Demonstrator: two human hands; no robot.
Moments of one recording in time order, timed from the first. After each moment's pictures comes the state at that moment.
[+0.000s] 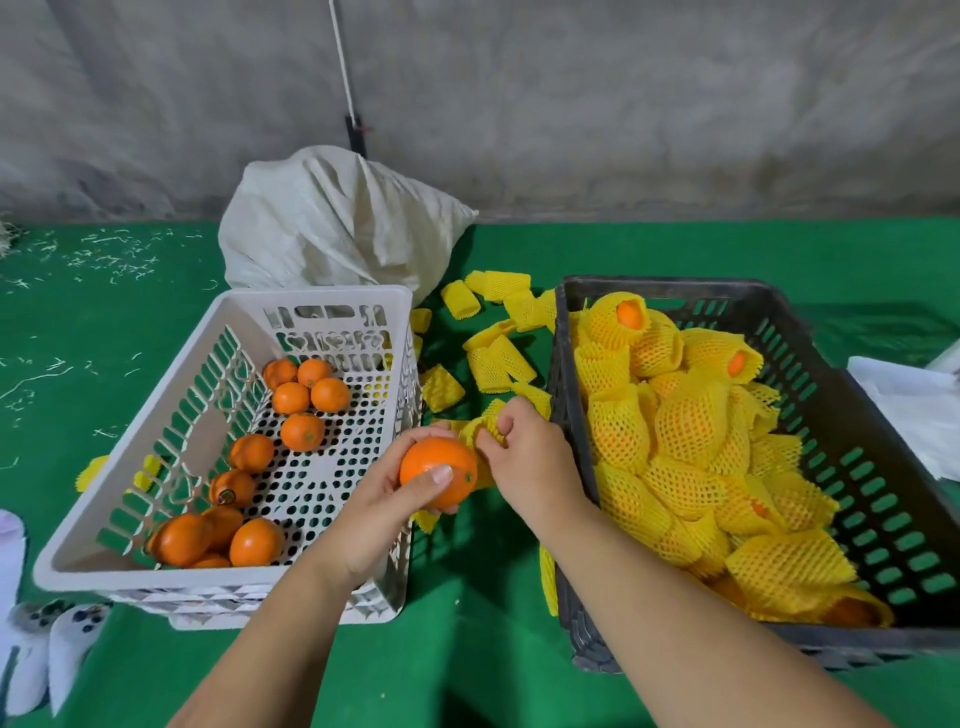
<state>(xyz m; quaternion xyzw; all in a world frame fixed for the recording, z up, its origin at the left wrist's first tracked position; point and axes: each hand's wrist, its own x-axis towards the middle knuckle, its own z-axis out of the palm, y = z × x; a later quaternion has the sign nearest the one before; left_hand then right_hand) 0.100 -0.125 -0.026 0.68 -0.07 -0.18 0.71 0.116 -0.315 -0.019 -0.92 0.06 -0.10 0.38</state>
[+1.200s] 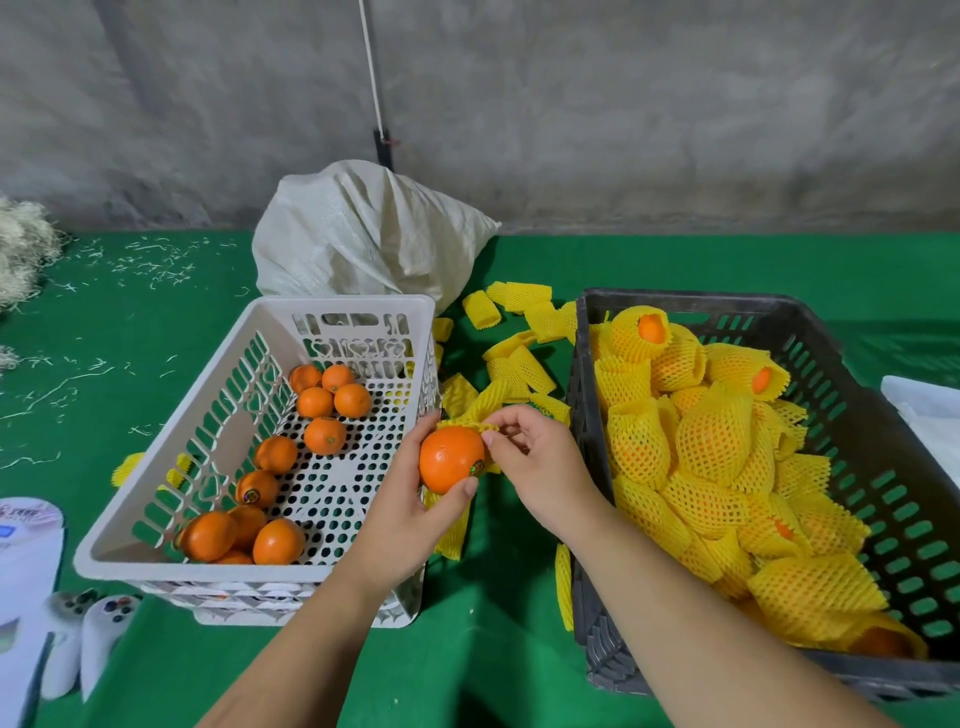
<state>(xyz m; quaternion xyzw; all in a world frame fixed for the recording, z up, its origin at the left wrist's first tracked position) 0.099 -0.127 -0.045 0.80 -0.13 -0.02 0.59 0.117 -0.316 -0.018 -0.79 -0.03 -0.05 0.61</state>
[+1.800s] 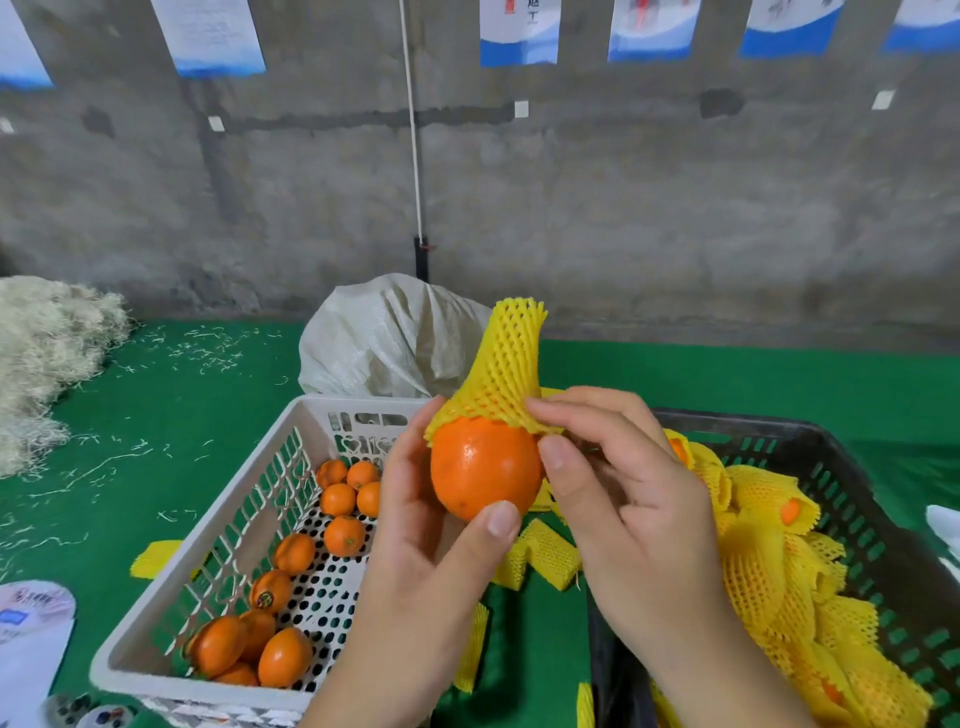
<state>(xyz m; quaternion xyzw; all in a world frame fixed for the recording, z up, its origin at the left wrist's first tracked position) 0.061 -0.171 0.127 0.55 -0.15 0.11 0.81 0.071 -0.321 0.153 -0.72 -0.22 -0.32 0.57</state>
